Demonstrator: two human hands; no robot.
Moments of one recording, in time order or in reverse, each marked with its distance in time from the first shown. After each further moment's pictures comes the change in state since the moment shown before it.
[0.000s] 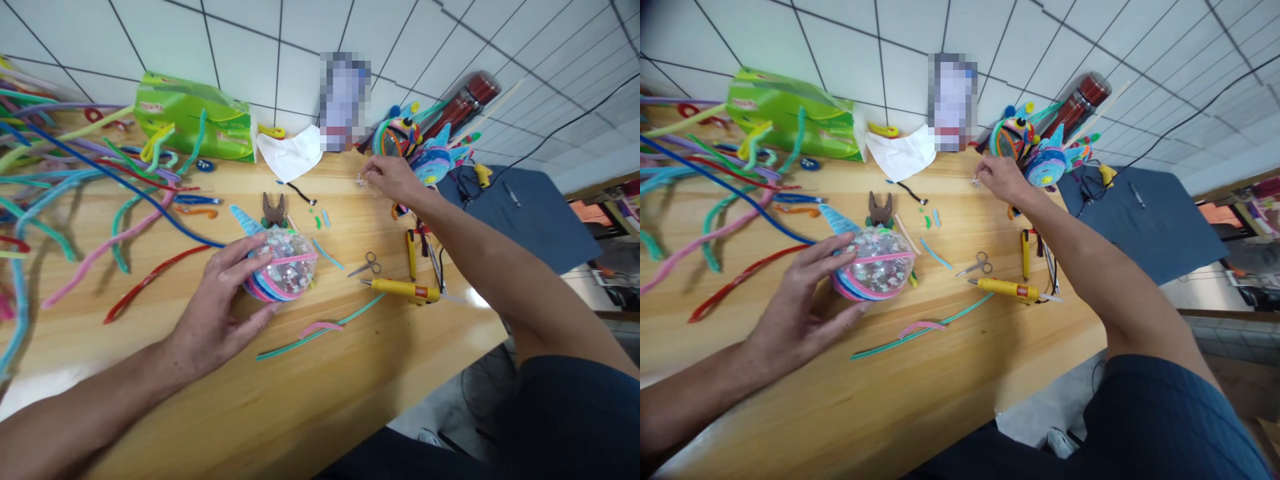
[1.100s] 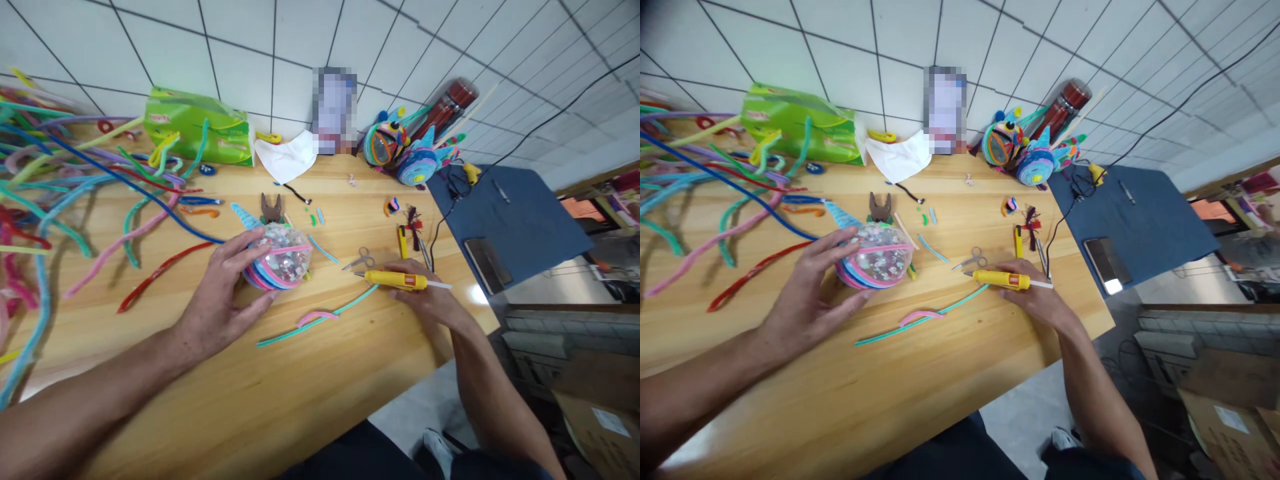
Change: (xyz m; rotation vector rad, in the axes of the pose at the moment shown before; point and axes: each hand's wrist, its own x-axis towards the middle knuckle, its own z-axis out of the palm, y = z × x) left_hand 0.001 -0.002 0.002 0.010 0.024 0.035; right_hand -0.267 -0.069 -0.011 0.377 -0.089 0.230
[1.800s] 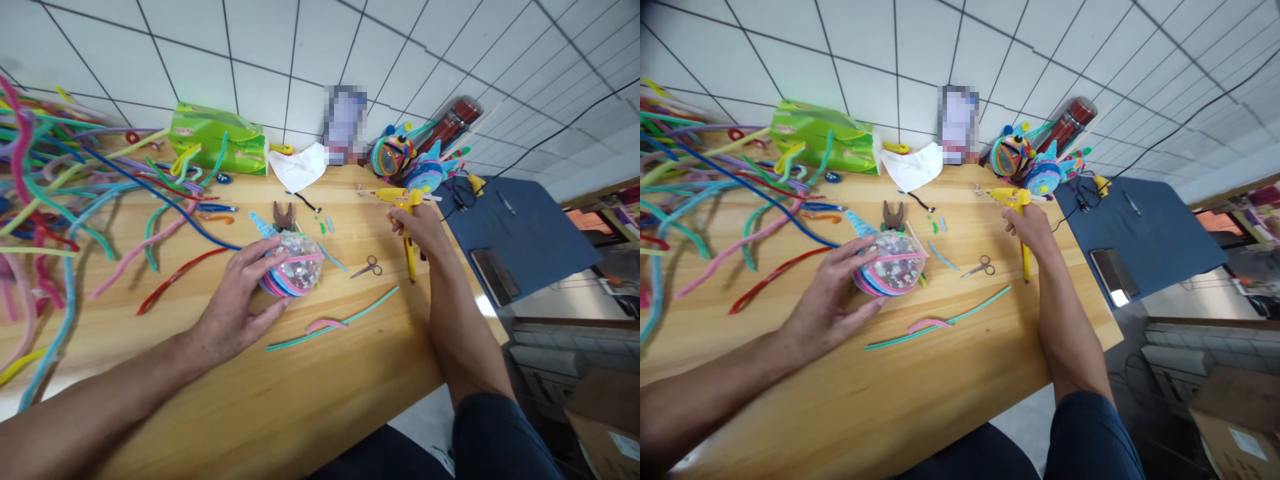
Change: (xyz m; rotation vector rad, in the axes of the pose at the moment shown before) left_hand -0.001 -0.001 0.003 -0.037 0.010 0.024; right_hand 0.157 -0.024 -0.024 -0.032 0.311 0.340
